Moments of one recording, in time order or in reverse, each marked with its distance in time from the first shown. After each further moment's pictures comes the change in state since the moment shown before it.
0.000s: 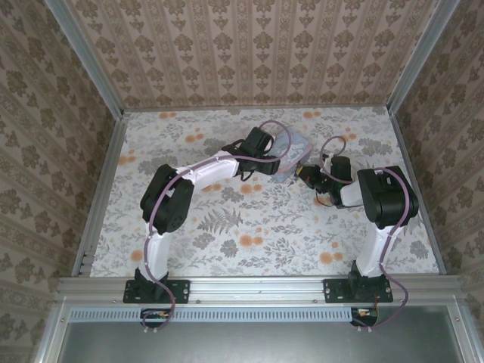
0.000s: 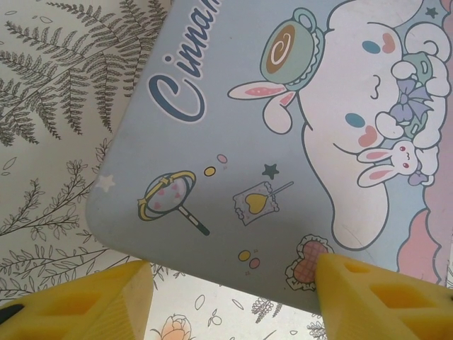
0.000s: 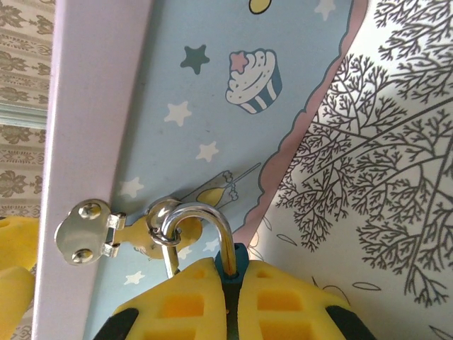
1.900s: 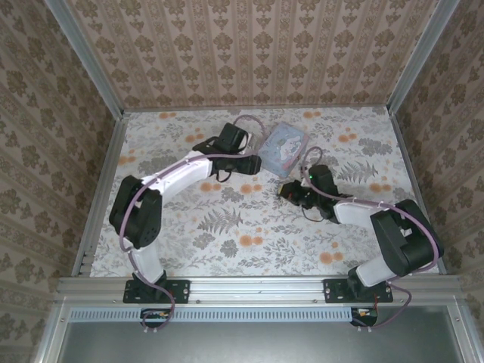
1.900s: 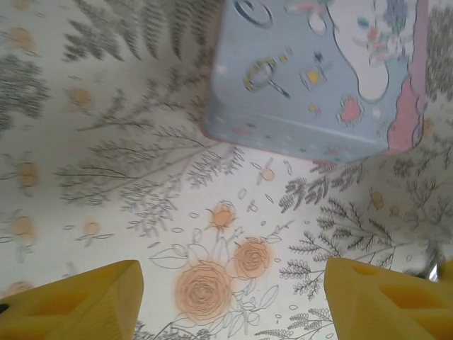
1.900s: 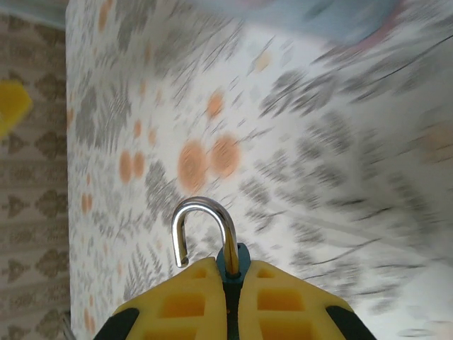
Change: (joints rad) left arm 0.105 -0.283 -0.186 -0.119 0.107 -0.056; right arm 0.347 -0.408 -0.103 -0.396 0.154 0.027
